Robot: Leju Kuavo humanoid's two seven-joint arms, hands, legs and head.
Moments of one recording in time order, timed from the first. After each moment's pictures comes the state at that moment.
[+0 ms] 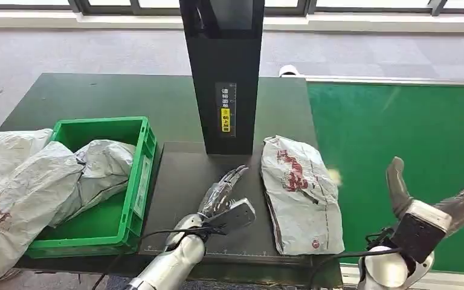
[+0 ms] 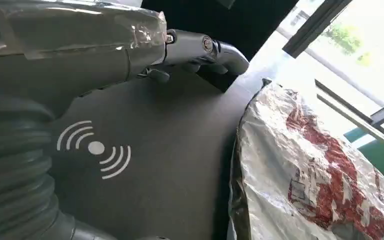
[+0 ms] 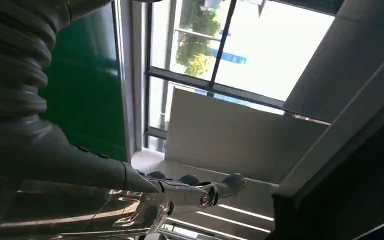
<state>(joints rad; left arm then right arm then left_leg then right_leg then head) -0.37 -0.34 -0.34 -0.72 -0.68 0.22 -0.40 -0.05 0.30 -0.18 -1.68 0.40 -0.70 -0.70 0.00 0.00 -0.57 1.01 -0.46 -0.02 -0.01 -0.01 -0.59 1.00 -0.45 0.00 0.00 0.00</state>
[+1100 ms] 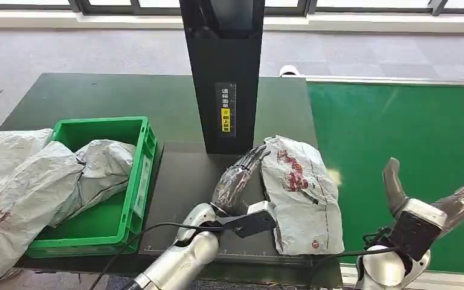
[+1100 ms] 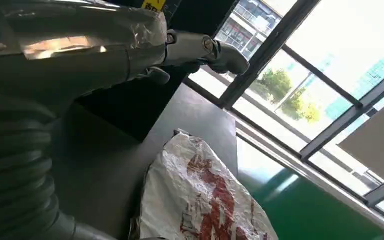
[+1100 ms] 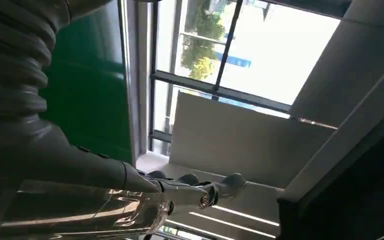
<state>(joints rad) -0.39 -0.34 -0.54 -0.88 -0.69 0.34 -0.40 -0.05 0.30 -0.19 -1.66 0.39 -0.70 -0.70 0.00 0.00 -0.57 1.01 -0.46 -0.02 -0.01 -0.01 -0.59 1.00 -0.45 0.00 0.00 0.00</state>
